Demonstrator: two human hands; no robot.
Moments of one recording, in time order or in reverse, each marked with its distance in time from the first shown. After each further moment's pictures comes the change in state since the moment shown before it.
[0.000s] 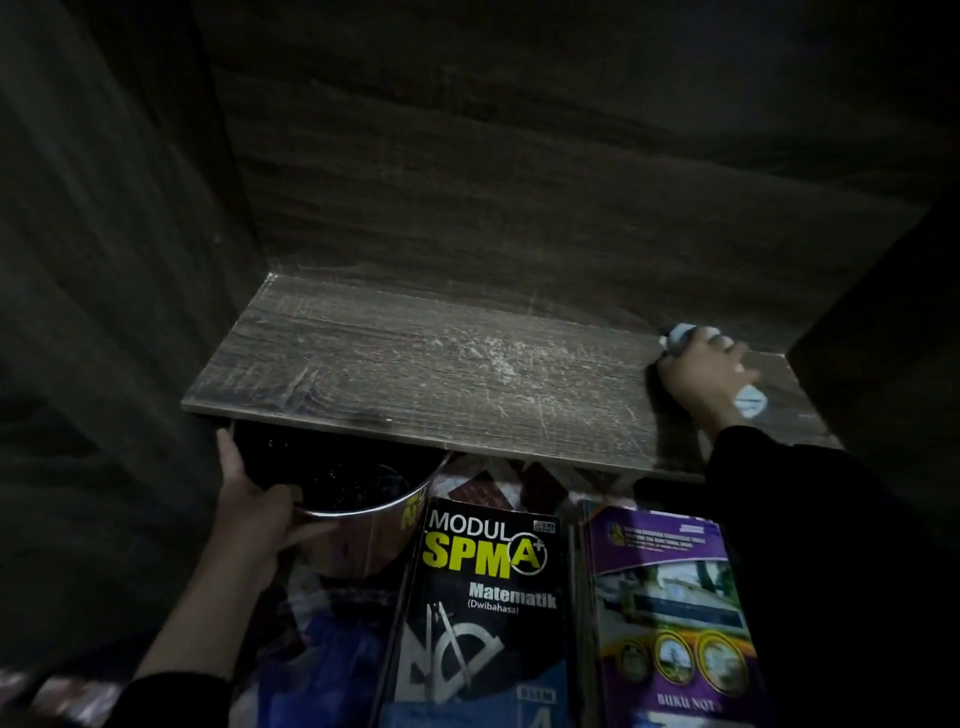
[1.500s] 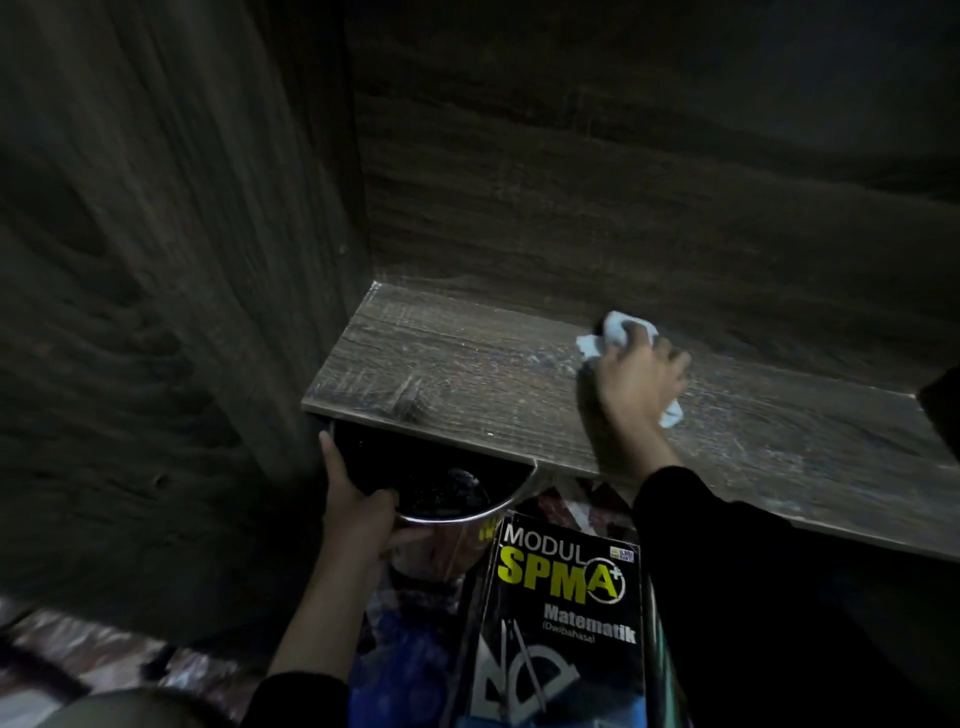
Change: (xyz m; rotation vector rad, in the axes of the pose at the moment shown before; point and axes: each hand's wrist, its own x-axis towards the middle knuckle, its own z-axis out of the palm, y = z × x) left_hand -0.004 0.006 -0.010 -0.016 -0.015 -0.040; right_hand -0.099 -0.158 0.026 0.338 0.099 -0.150
